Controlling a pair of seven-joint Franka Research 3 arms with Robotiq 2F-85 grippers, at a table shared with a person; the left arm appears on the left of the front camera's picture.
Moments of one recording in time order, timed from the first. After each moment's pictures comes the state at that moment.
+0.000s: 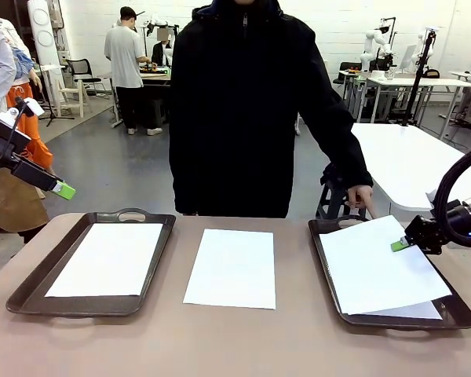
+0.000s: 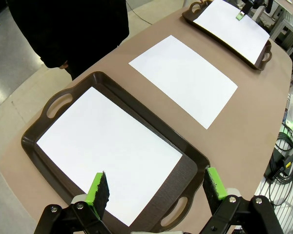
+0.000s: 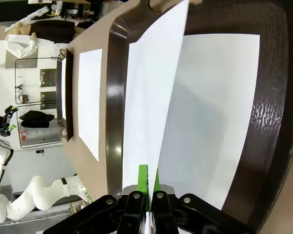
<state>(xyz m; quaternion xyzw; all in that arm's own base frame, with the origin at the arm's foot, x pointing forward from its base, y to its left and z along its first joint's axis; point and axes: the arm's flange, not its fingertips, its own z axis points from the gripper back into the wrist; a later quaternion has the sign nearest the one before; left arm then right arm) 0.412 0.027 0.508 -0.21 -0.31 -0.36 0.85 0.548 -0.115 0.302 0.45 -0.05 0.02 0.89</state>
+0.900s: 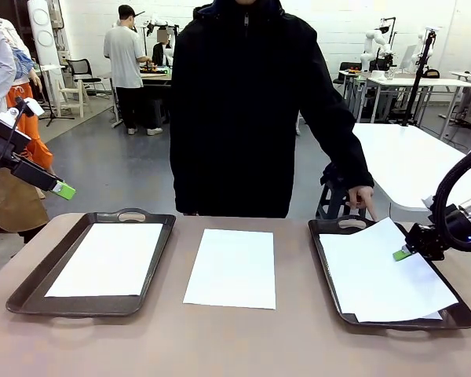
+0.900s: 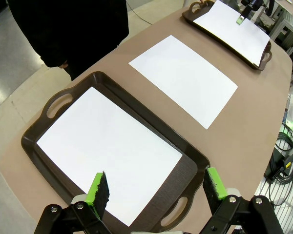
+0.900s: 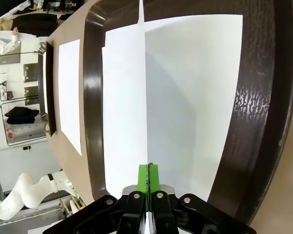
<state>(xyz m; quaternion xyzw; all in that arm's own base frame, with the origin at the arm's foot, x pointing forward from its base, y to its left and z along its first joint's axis) 0.412 0.027 0.508 -0.21 -0.31 -0.36 0.85 0.547 -0.114 0.294 0.41 -0.03 0.02 0.91</state>
